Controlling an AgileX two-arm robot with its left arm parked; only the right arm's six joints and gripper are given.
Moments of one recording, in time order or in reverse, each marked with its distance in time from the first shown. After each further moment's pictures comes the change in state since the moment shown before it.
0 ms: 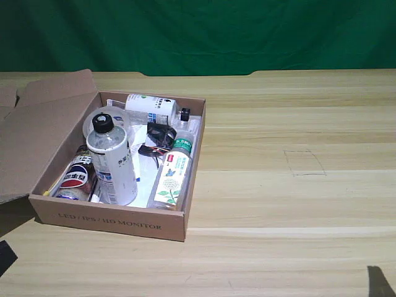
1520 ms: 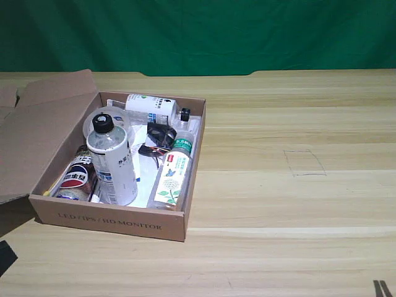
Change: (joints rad) arm -0.221 -0.258 0.259 0.406 -0.188 -0.288
